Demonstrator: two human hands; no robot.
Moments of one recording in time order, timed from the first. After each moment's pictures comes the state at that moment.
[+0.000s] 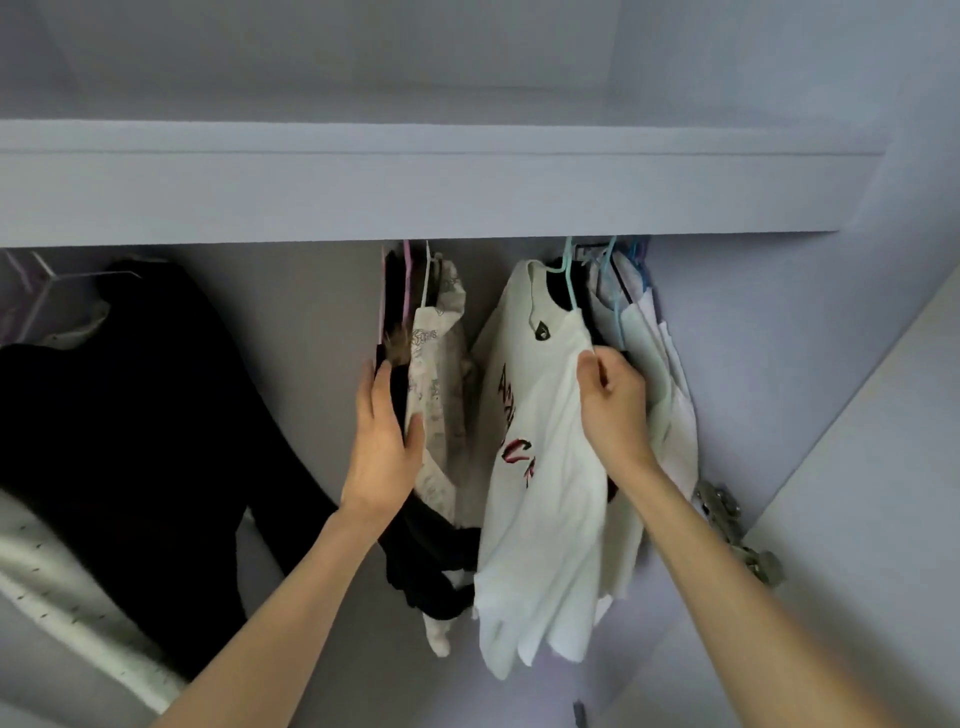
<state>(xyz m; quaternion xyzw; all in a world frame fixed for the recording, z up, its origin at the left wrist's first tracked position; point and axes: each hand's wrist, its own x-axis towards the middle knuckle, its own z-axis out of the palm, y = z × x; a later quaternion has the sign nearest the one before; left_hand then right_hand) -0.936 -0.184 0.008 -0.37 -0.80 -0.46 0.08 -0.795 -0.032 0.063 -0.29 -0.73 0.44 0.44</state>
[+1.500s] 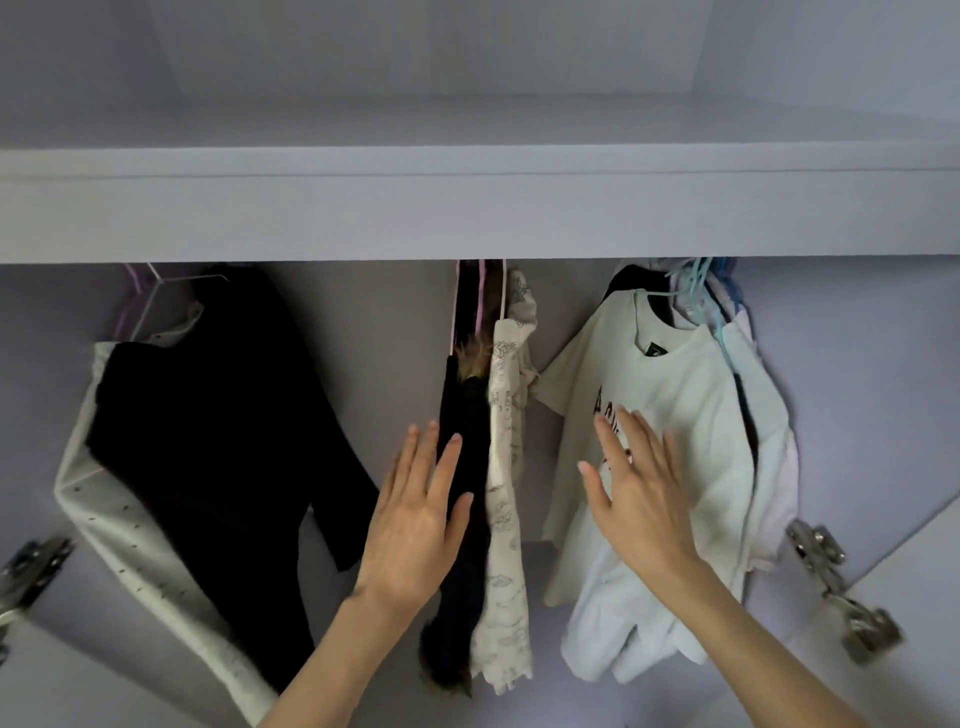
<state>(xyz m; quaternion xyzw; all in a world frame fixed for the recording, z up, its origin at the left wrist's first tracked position) -0.931 -0.245 -0.019 -0.45 -0.85 -0.21 0.18 -0.804 -0.051 -0.014 -0.26 -0.91 -0.01 0.32</state>
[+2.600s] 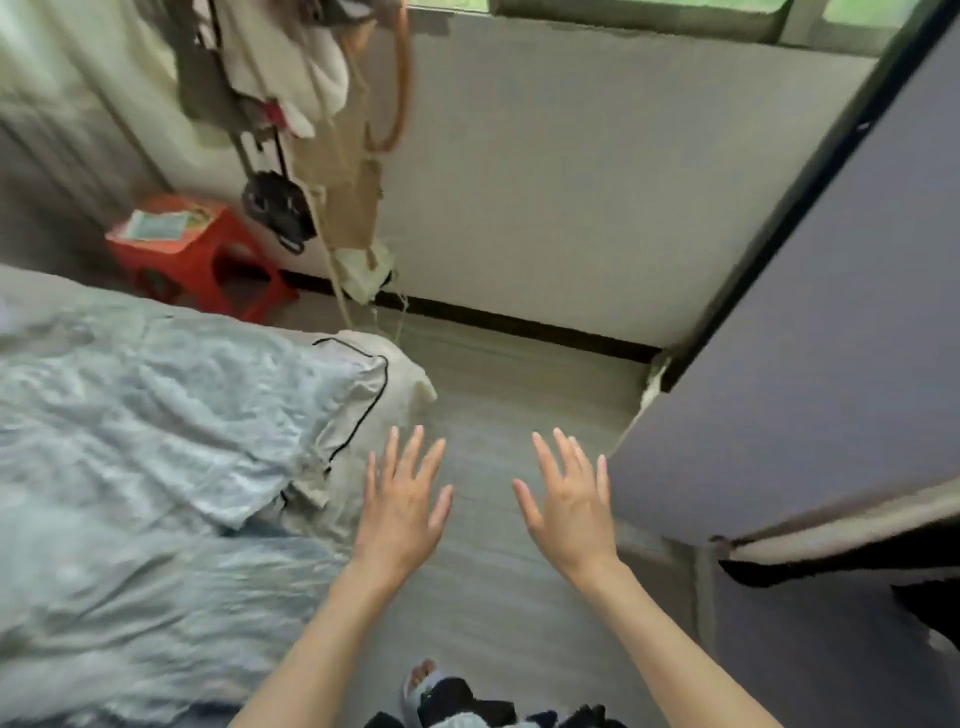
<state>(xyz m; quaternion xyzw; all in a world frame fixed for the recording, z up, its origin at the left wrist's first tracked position) -0.404 -0.664 -0.138 0.47 -0.87 -0.12 0.06 -0.574 -0.581 -0.129 0.54 -0.82 0.15 -0.09</state>
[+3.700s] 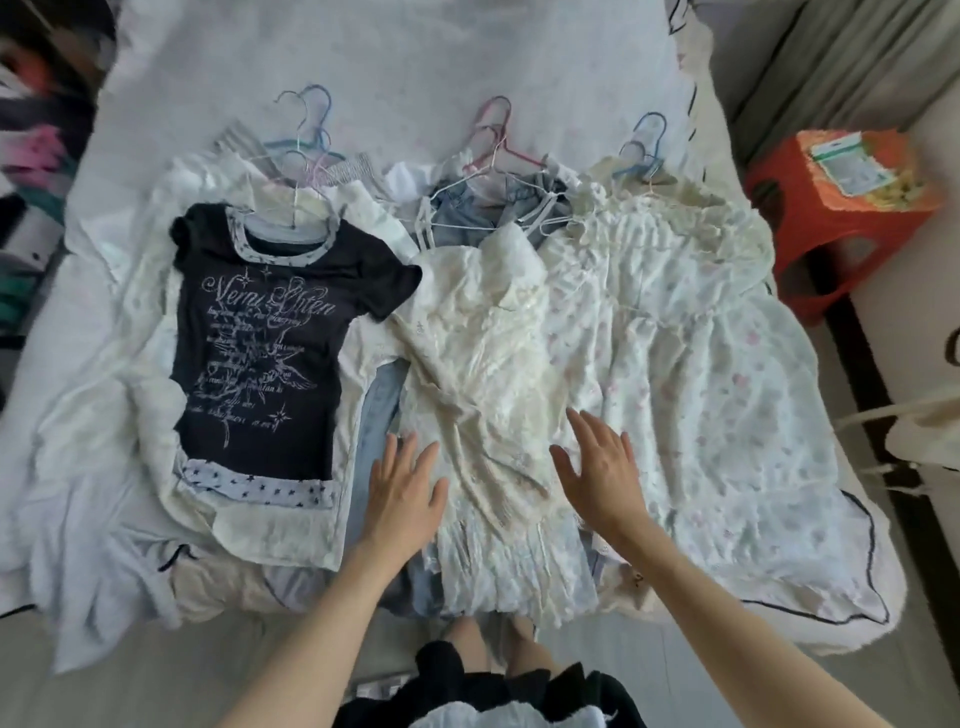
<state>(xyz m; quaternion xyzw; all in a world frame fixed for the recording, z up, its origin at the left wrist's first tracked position) -0.018 -0.675 -0.229 0.91 -0.30 -0.25 0.12 -0.144 -0.866 -0.219 0.91 -0.33 -0.02 -0.27</state>
